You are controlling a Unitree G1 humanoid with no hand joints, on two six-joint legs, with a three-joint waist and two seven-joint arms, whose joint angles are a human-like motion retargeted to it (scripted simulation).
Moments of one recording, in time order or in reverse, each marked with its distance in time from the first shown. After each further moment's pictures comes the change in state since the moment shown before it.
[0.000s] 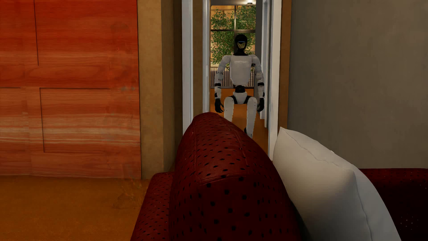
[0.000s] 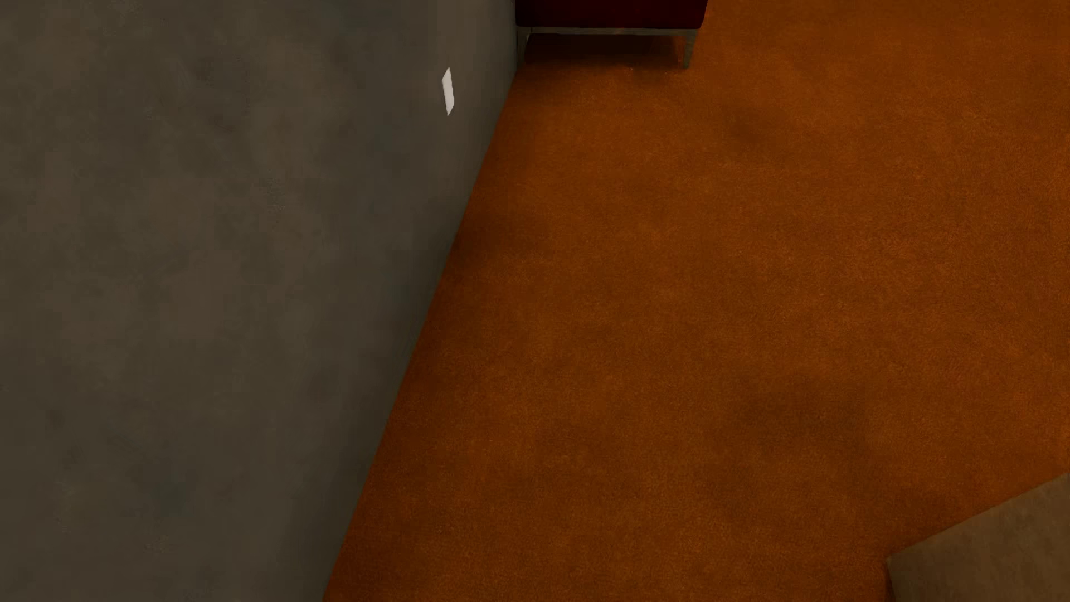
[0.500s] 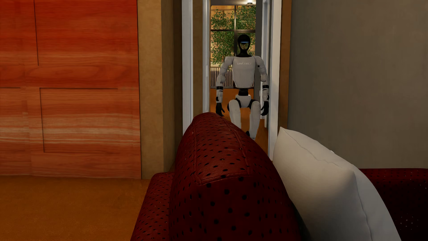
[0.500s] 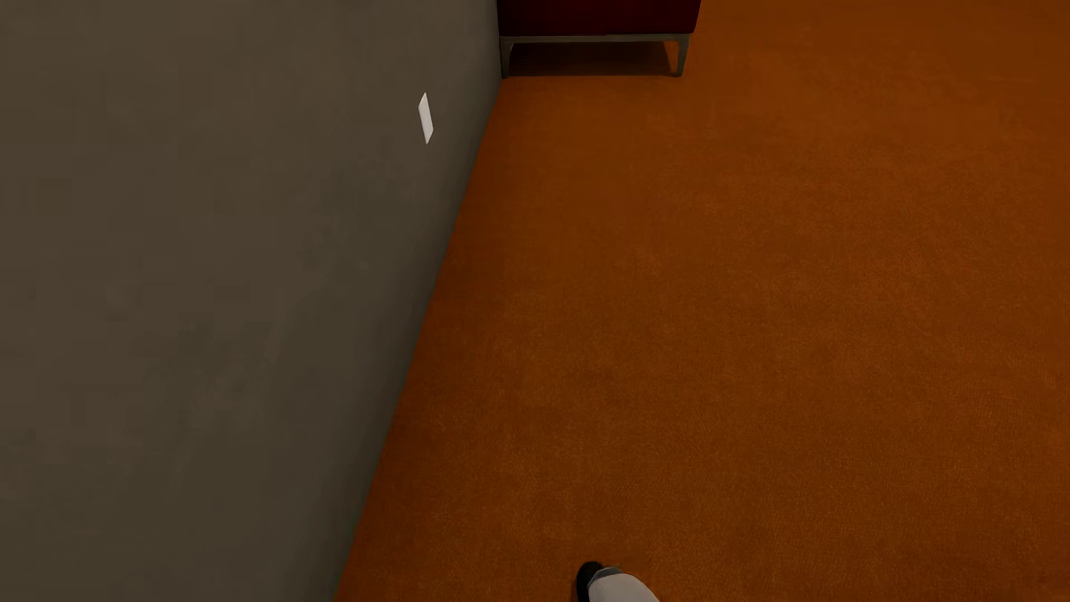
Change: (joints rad) body 0.234 -0.104 -0.242 0.080 0.062 0.037 0.000 0.000 0.010 0.013 -0.613 -0.068 0.114 -0.044 0.104 -0.001 0.003 0.000 0.000 -0.026 0.076 -0.053 0.096 0.000 0.000 0.000 0.000 0.000 0.000
